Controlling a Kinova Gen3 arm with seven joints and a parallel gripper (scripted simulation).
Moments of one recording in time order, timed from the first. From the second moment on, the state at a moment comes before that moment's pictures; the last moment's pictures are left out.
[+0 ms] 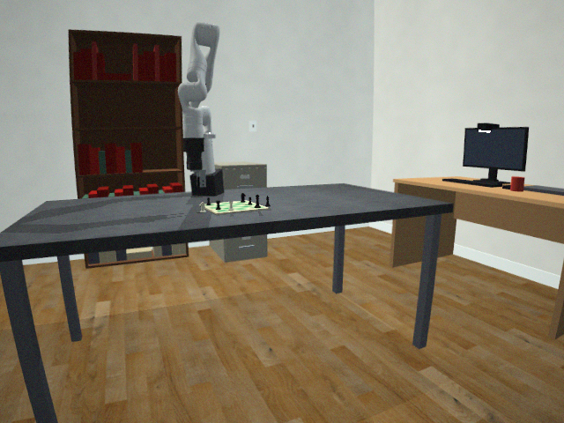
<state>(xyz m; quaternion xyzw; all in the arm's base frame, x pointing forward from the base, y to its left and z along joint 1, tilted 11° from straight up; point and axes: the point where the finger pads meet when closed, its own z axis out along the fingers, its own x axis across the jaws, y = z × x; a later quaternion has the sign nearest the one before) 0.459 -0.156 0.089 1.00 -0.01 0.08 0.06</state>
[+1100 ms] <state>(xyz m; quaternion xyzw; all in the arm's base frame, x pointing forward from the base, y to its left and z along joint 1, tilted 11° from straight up) 0.464 -0.157 0.071 1.00 -0.01 0.08 0.06</state>
